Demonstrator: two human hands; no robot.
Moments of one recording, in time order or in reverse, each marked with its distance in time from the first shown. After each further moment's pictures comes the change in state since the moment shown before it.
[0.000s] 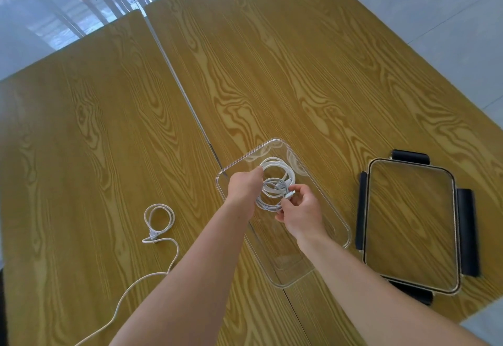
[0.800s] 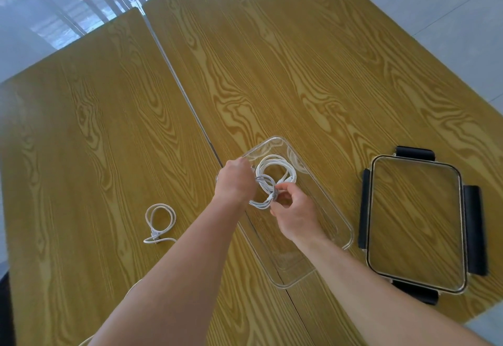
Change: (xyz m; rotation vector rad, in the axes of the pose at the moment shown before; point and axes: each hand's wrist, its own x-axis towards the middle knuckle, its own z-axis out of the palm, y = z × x) left_hand 0.014 0.008 -0.020 1.021 0.192 0.549; right_hand -0.003 -0.001 0.004 -0.309 -0.125 -0.176
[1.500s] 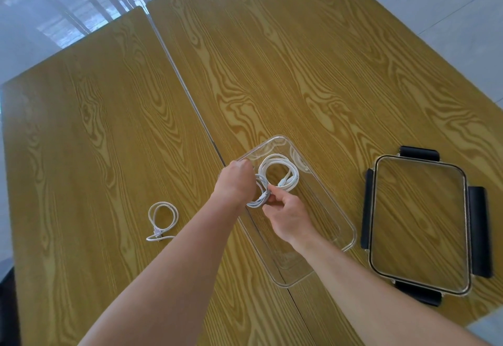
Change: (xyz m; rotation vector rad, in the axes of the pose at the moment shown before) left_hand -0.003 -0.005 -0.005 0.150 -0.067 0.122; right_hand 0.002 0.002 0.013 0.006 -0.141 0.120
